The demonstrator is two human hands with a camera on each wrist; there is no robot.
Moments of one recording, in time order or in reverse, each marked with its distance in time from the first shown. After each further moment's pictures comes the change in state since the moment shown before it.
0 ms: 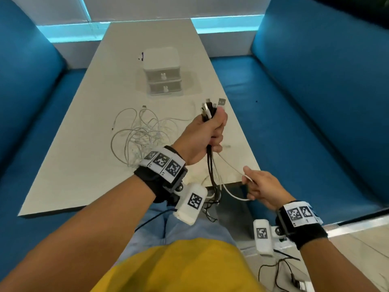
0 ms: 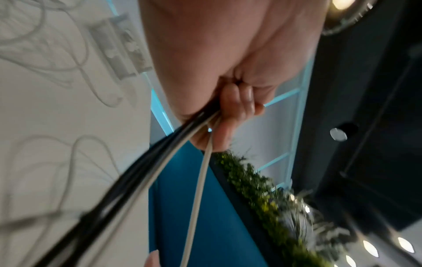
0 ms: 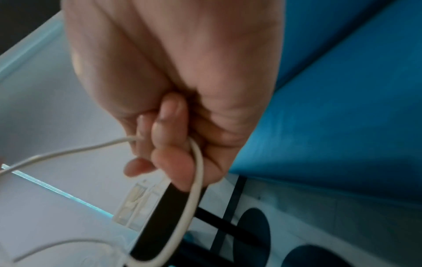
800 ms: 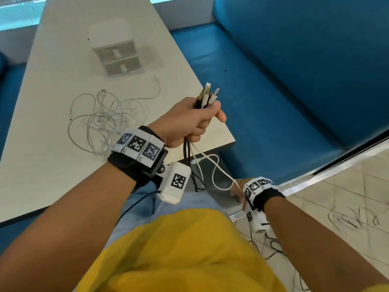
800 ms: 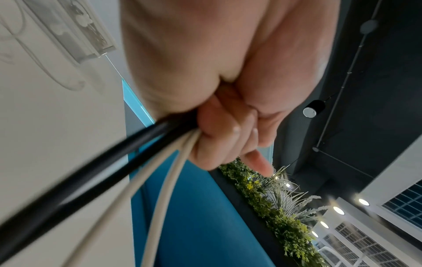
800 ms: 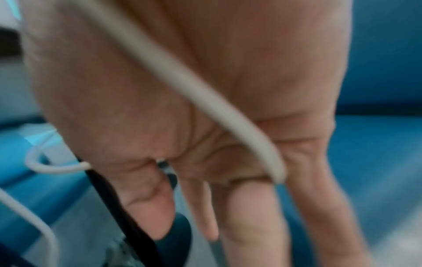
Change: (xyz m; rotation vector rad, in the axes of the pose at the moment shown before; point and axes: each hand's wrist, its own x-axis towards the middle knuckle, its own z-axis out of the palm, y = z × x) left_hand -0.012 -0.012 0.035 0.405 -0.247 -0.153; right_hand -0.009 0.101 -0.023 -1.215 -0.207 0.445
